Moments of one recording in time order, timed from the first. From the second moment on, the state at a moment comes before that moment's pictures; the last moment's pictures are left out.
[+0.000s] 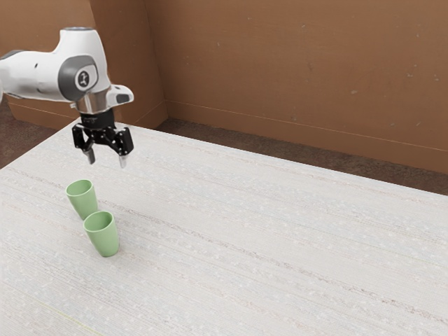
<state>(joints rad) 0.10 0.16 0.12 -1.79 0.01 1.85 -0.03</state>
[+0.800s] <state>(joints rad) 0.20 0.21 0.12 -1.82 0.01 1.90 0.00</state>
